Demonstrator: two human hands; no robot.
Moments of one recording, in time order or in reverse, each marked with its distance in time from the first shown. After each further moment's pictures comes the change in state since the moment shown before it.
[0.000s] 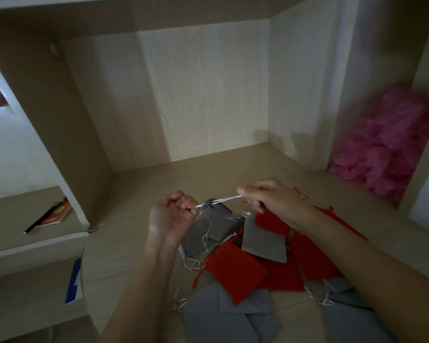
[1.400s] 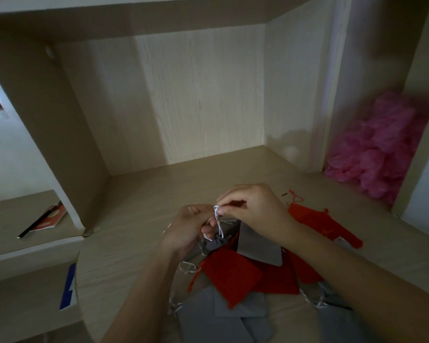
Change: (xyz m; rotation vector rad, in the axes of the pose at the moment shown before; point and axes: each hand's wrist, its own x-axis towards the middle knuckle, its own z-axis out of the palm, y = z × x) left_hand -0.022 -0.029 0.010 1.017 -0.271 -0.032; right_hand -0.007 -0.014 0.023 -0.409 0.083 -0.402
